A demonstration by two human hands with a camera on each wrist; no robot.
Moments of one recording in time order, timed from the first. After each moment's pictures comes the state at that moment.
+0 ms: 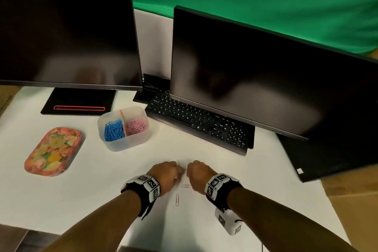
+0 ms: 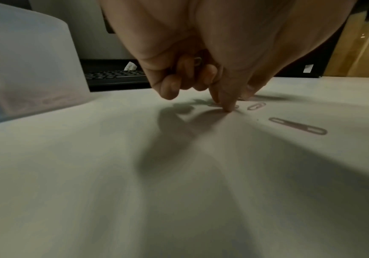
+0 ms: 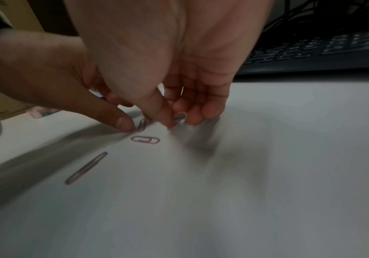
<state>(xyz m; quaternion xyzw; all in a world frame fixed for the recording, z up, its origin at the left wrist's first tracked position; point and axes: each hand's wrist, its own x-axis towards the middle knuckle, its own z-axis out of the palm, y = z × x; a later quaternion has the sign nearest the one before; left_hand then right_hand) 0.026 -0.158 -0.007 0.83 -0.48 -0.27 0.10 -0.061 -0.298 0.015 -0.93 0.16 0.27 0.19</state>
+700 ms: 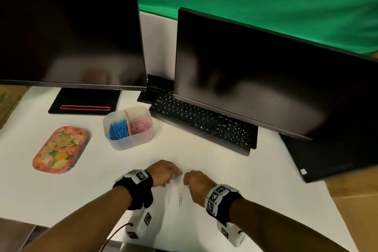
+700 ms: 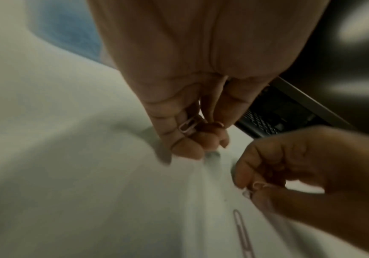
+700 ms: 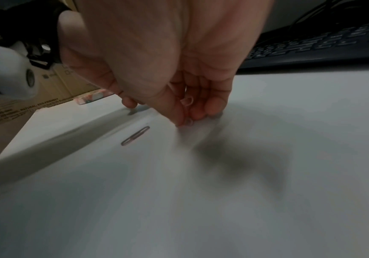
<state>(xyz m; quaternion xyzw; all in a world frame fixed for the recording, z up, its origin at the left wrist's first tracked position) 0.042 -0.143 0.006 0.77 -0.19 -0.51 0.32 -0.081 -0.274 0.006 -0.94 0.09 0.27 0.18</state>
